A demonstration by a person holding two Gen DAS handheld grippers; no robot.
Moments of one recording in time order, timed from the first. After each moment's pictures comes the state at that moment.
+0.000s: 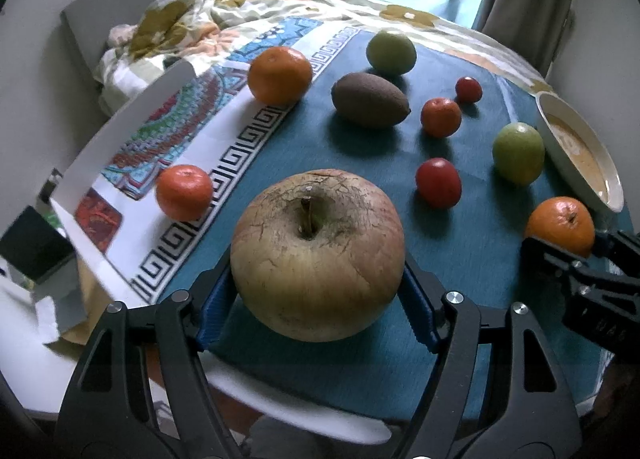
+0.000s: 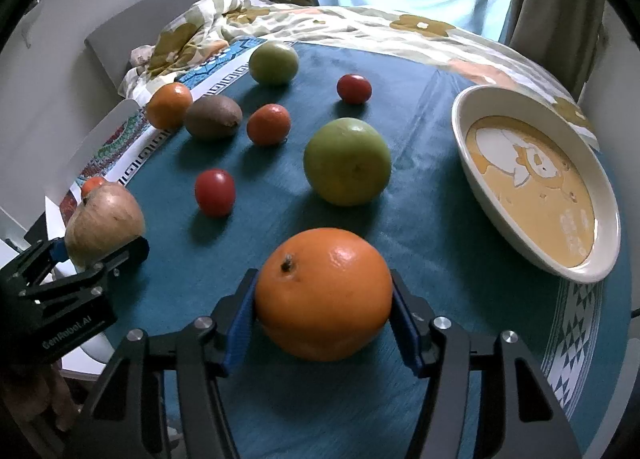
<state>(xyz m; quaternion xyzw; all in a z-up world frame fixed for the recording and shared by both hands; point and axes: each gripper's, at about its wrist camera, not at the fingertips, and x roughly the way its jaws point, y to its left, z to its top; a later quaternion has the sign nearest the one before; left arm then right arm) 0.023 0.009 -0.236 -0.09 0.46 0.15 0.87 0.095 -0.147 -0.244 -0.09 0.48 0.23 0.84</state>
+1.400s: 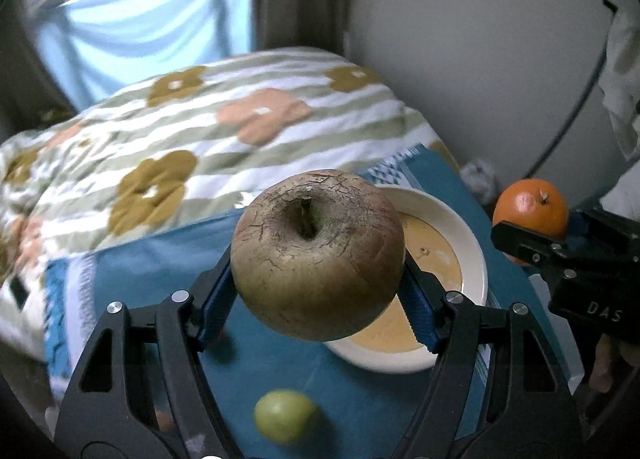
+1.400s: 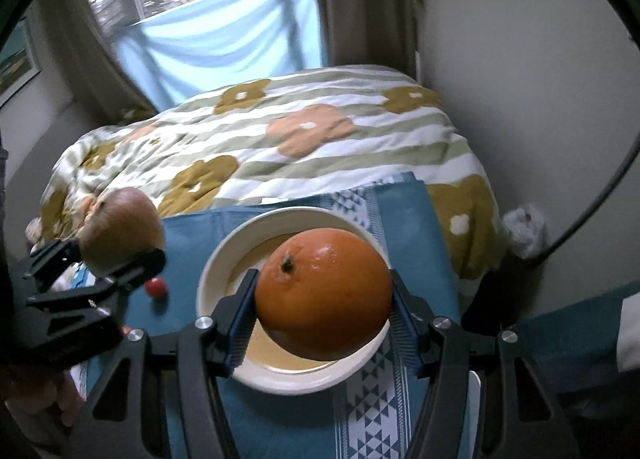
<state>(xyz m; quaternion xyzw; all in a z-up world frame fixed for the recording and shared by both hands) 0.242 -0.163 -0.137 0.07 0.42 -0.22 0.88 0.183 -0.306 -0.133 0.08 0.42 -0.03 0.90</state>
